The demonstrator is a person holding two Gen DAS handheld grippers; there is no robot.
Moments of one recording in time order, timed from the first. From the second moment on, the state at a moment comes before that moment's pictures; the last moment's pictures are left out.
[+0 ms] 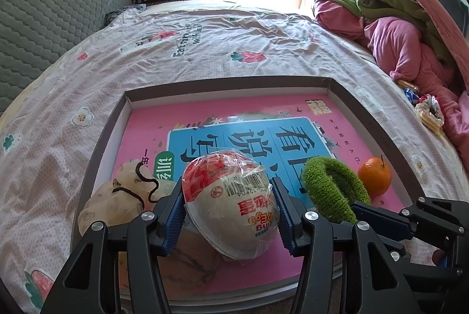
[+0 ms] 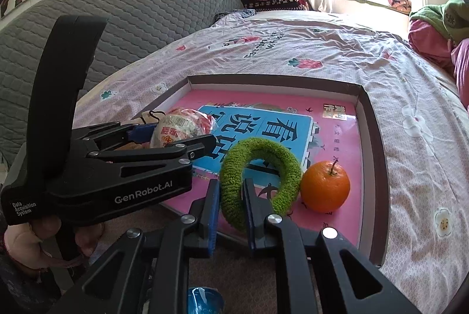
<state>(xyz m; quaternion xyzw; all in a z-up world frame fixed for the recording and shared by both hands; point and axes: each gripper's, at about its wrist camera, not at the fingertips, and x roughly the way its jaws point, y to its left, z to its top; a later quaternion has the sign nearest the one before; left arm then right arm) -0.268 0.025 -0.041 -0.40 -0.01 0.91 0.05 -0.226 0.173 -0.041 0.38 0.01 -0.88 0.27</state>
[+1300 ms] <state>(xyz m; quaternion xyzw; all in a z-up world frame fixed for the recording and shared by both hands) -0.278 0.042 -0.043 -0.42 0.01 0.91 0.03 -0.220 0.208 -0.016 0.36 -0.03 -0.90 0.24</state>
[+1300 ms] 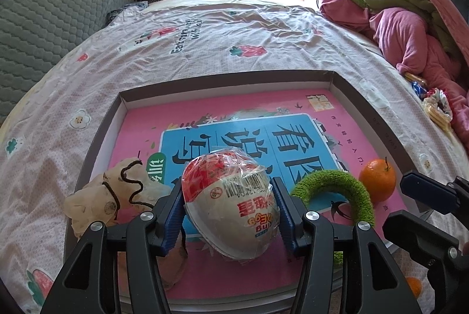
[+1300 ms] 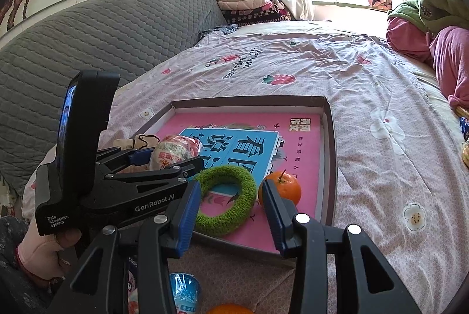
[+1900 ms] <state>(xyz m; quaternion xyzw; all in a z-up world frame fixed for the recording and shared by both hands) -0.271 0.040 -0.032 -0.41 0.01 0.91 0.04 -0.218 0.210 -0.013 0.35 -0.02 -0.91 0.23</state>
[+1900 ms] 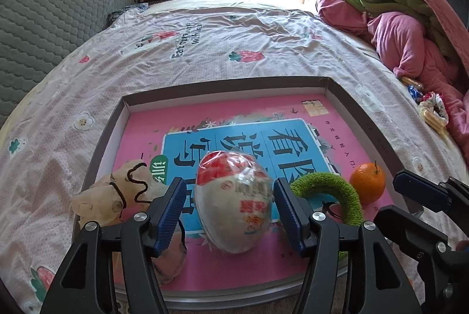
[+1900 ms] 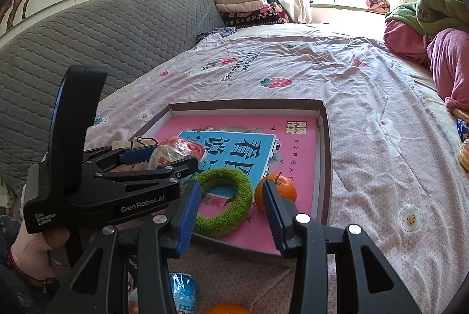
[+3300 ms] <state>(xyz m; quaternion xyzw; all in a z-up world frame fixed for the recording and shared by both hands) -0.209 0.031 0.030 -0.35 0.01 0.93 0.02 -0.189 0.218 0.020 0.29 0.00 -0.93 0.22</state>
